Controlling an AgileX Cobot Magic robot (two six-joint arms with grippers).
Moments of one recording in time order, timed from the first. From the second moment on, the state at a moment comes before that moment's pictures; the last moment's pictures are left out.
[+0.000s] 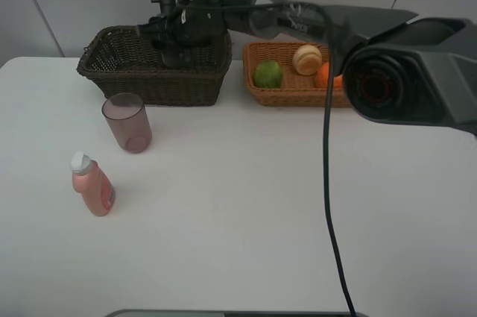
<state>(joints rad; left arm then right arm) -0.07 -0.01 -0.50 0.01 1.06 -0.04 0.69 2.57 -2.28 -0.21 0.43 0.38</state>
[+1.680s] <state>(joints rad) -0.07 -0.01 -0.50 0.01 1.06 -0.04 0.65 2.39 -2.29 -0.04 1.18 0.21</state>
